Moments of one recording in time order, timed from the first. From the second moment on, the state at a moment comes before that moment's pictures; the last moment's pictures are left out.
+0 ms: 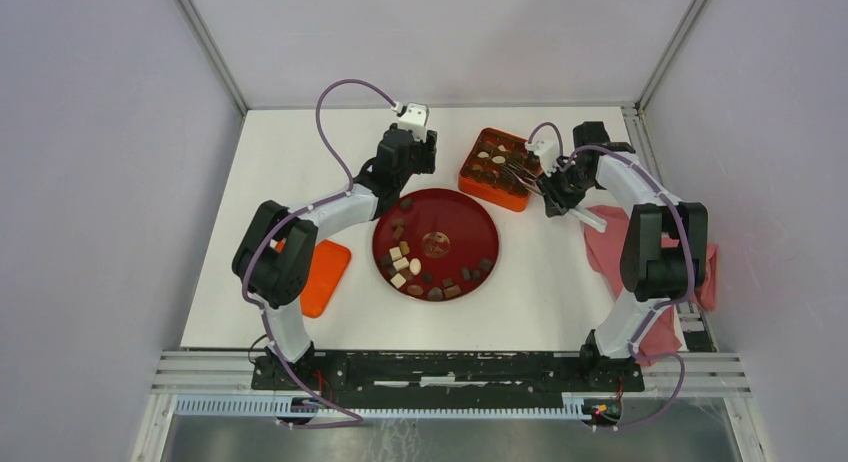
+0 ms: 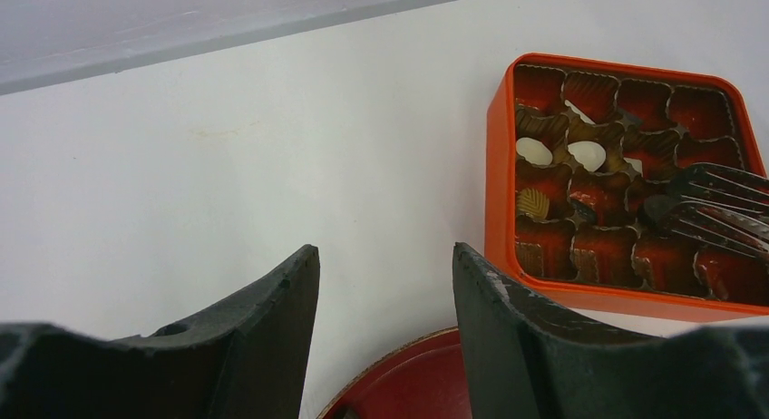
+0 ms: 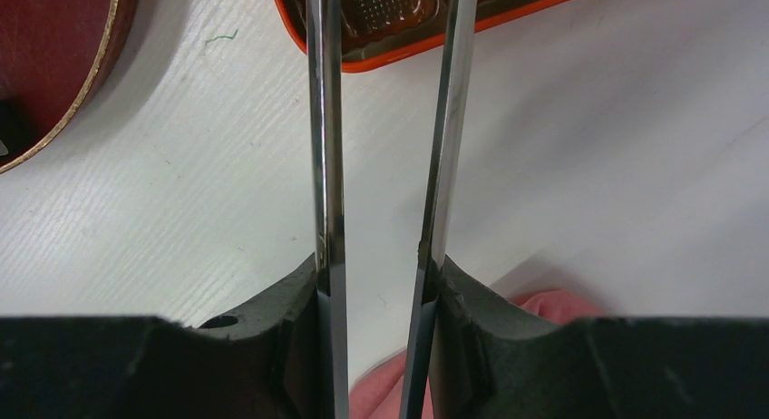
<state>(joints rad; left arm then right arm) -0.56 1.83 1.21 0.35 -0.22 -0.10 0.02 1.78 1.32 -0.79 -0.35 -0.70</state>
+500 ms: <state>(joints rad) -0.56 1.79 1.13 0.34 -0.17 -0.11 0.02 1.77 1.34 -0.79 -0.37 -0.69</state>
